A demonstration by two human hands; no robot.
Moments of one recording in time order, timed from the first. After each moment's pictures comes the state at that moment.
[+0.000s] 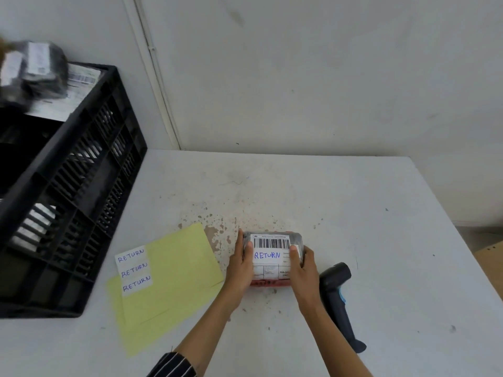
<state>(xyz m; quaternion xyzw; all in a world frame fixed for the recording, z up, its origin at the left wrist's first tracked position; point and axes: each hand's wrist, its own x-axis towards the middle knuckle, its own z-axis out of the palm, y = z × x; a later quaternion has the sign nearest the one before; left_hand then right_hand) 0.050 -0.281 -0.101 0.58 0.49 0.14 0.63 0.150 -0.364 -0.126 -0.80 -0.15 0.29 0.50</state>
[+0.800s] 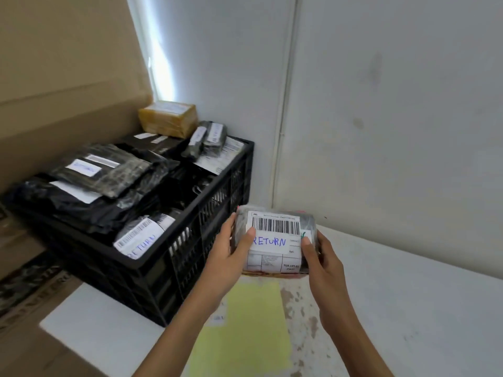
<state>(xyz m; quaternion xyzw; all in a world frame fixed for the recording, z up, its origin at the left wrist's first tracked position) -0.097 -0.202 0.053 0.56 0.46 0.43 0.54 0.064 -0.250 0.036 -0.58 -0.40 0.37 0.61</state>
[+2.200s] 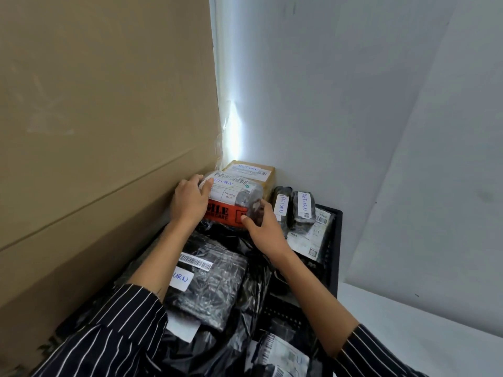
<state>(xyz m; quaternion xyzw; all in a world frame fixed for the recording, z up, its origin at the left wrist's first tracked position) -0.336 0.164 0.142 0.65 0.63 0.40 0.13 -0.180 0.099 0.102 -0.60 -0.56 0.34 0.46</state>
